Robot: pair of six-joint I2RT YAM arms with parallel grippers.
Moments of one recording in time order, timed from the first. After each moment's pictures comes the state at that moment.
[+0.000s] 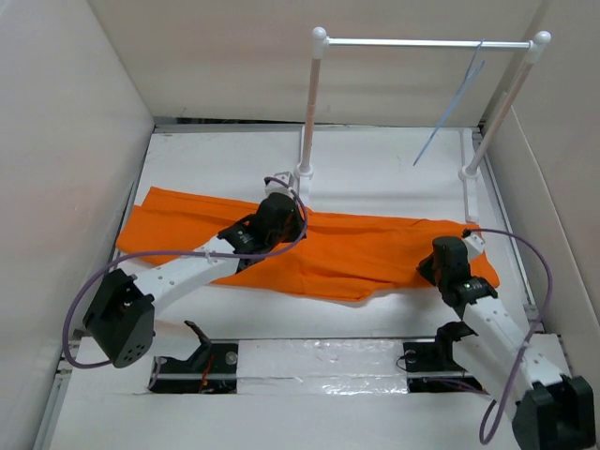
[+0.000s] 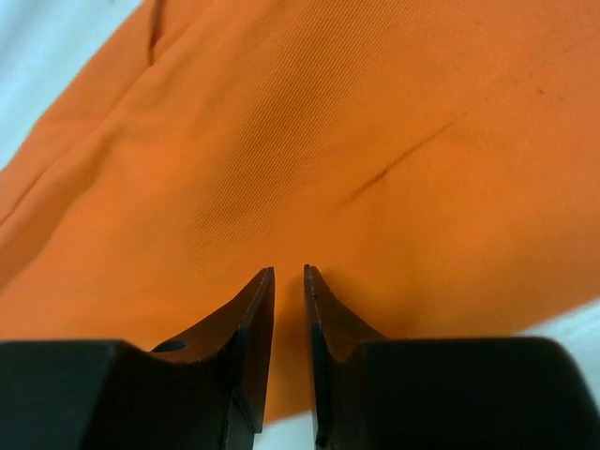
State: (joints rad) left arm -0.75 1.31 0.91 -0.17 -0.22 -0.69; right arm 0.28 0.67 0.35 -0.45 0.39 0.88
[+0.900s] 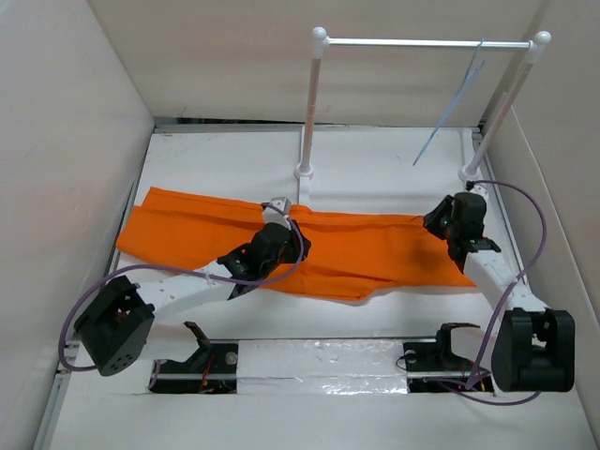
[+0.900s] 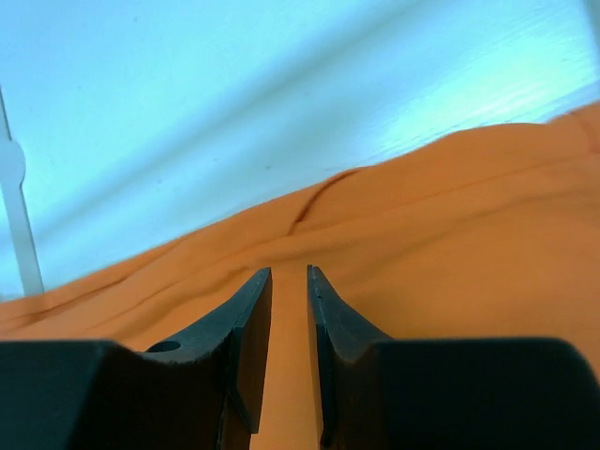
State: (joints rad) left arm -0.84 1.23 0.59 0.14 -0.26 -0.73; right arm 0.01 1.20 0.63 -0.02 0.02 0.56
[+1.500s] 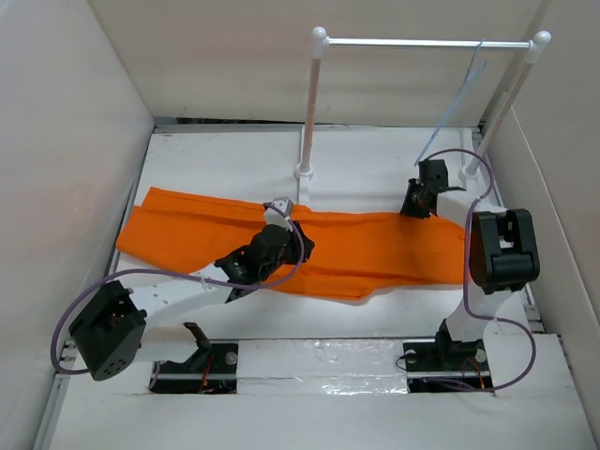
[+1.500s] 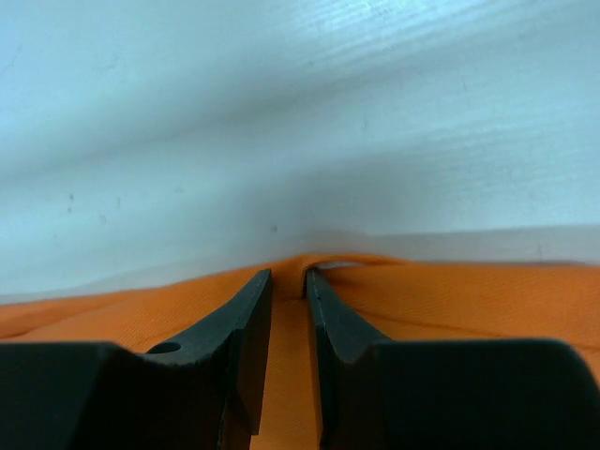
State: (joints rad) left arm -0.89 1.21 0.60 0.15 -0.26 -0.71; right arm 0.07 1.74 1.02 -0.18 0.02 0.38
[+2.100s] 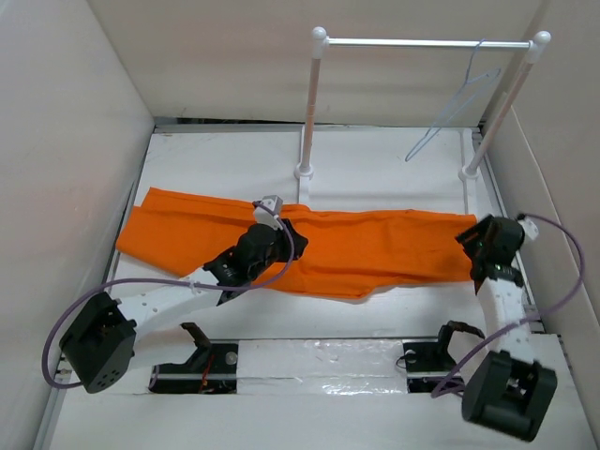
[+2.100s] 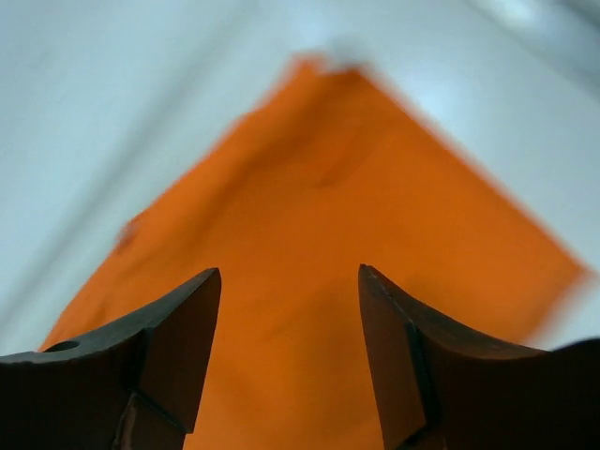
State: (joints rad) left arm -0.83 1.14 0.56 0.17 -0.21 -0.69; right arm -0.24 0.98 0.56 -0.16 0.06 0.56
